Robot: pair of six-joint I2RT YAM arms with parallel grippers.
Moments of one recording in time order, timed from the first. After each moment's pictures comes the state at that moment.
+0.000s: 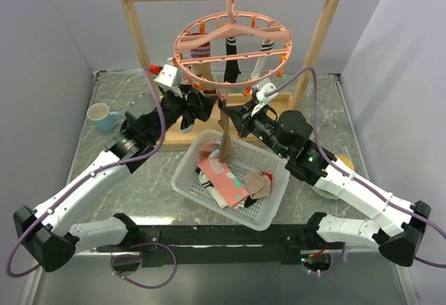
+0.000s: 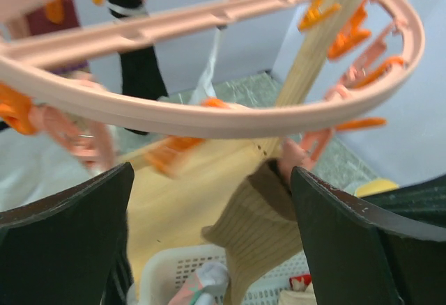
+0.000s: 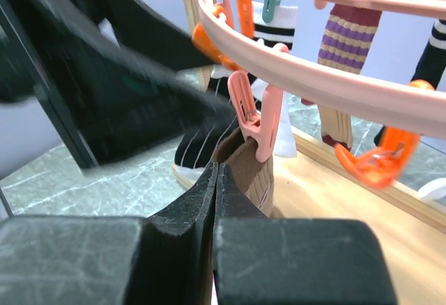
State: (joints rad) left arm -0.68 1.13 1.11 0.08 -0.06 -0.23; right arm 0.87 1.07 1.07 0.06 0.11 0.08
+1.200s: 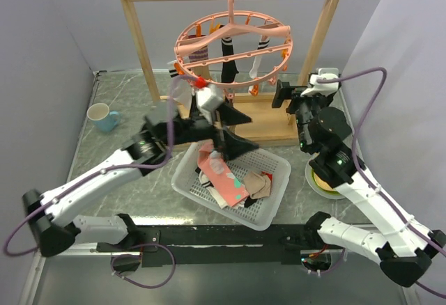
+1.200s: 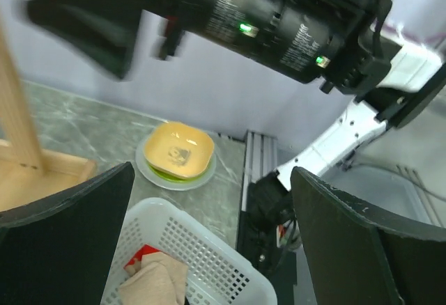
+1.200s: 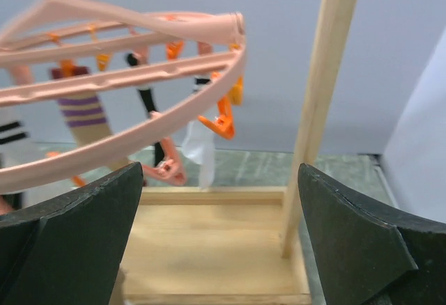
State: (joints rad) left arm -0.88 1.19 1.21 0.14 0.52 -0.33; right arm 0.69 0.92 1.11 0.02 0.65 -0.10
